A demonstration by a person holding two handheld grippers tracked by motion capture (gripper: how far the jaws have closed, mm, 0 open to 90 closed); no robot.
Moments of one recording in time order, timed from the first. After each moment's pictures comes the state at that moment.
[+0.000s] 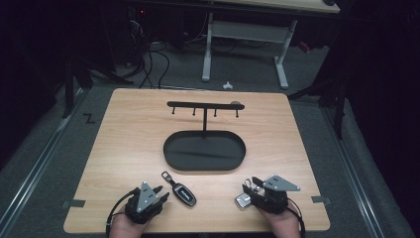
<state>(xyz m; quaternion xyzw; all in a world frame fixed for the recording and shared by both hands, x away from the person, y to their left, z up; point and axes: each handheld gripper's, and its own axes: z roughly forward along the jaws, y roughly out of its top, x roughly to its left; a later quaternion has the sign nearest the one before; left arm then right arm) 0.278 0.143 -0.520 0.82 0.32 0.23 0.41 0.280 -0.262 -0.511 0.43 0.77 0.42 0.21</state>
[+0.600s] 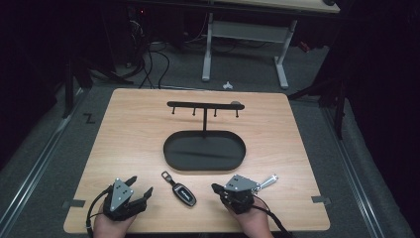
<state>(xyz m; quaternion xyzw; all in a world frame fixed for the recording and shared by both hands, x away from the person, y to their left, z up) 0.280 0.189 -0.510 0.77 0.38 0.27 0.44 0.288 -0.166 -0.501 0.34 0.82 0.42 0.17</state>
